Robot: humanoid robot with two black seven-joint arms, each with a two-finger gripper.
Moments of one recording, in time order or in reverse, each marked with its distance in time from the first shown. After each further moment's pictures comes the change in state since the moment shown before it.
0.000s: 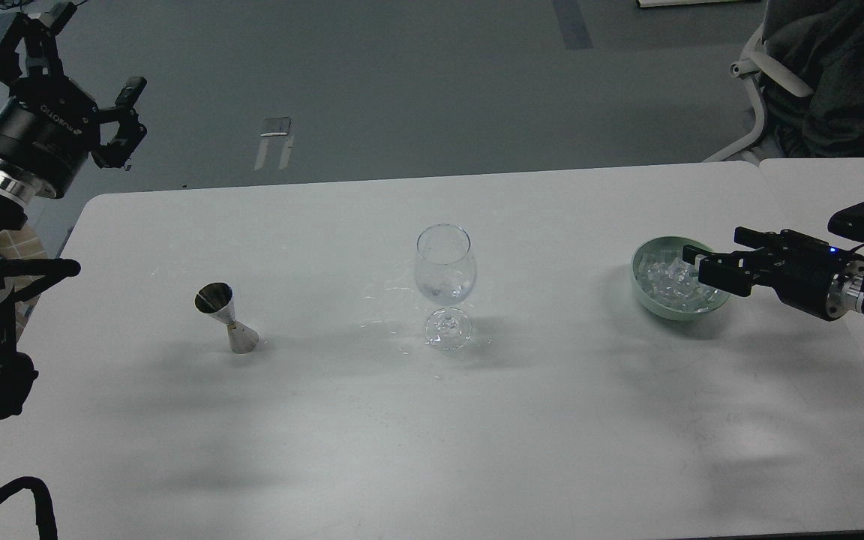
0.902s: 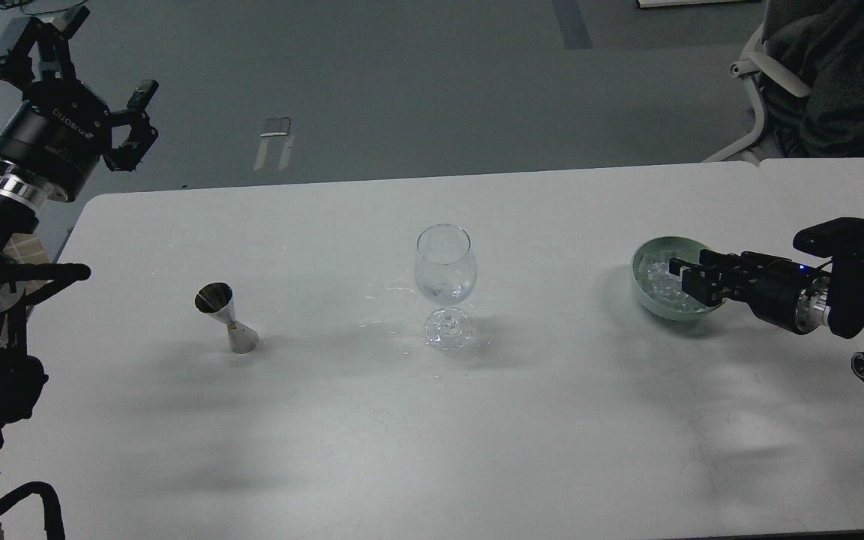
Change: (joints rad) left arm 0.021 -0.020 0.002 -0.030 0.002 0.000 0.001; right arm 0.033 0.116 -0.043 -0.125 -0.016 -0.001 -0.016
